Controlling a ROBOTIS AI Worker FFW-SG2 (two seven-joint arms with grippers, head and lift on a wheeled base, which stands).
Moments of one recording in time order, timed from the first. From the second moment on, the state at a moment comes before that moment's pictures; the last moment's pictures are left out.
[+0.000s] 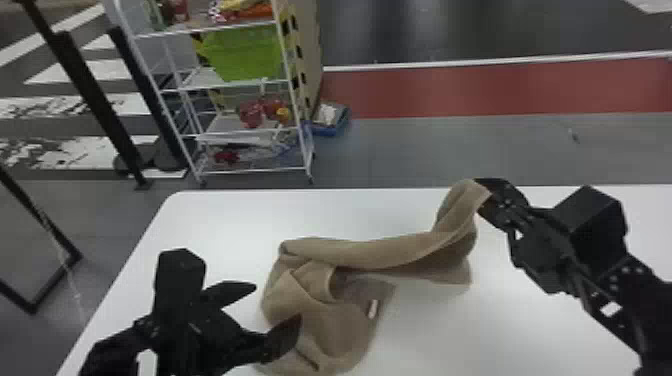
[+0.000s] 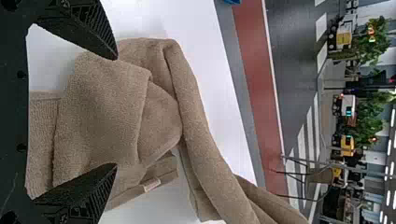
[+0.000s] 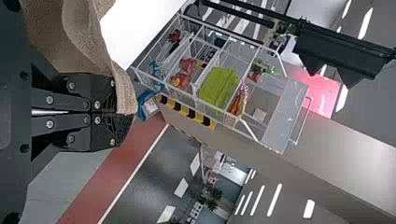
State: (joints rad) left arm 0.46 0.00 0.19 -2.36 -0.34 0.80 -0.85; right arm 0.23 0.00 0.11 -2.15 0.52 0.28 0.56
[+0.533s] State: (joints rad) left arm 0.52 0.00 0.00 -2.35 -0.36 0.80 -0.72; right arm 0.23 0.00 0.12 -2.15 0.52 0.29 0.55
